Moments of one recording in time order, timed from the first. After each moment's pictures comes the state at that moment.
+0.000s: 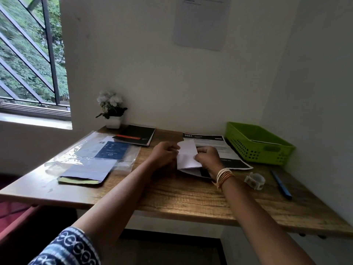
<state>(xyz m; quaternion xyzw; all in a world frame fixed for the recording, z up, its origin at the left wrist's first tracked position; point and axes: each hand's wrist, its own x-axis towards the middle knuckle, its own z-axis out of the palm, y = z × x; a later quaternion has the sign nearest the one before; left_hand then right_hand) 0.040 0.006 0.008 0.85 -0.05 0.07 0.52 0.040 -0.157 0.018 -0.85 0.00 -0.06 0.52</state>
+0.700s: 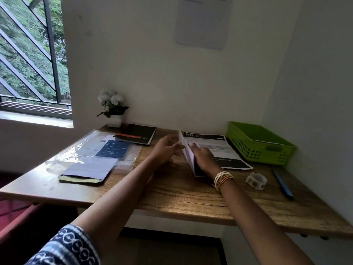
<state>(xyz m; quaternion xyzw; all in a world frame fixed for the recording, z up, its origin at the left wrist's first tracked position) 0.029 0.003 0.016 0.79 -0.07 0.10 0.61 0.032 -0.148 0.019 -0.89 -0.08 -0.05 0.45</state>
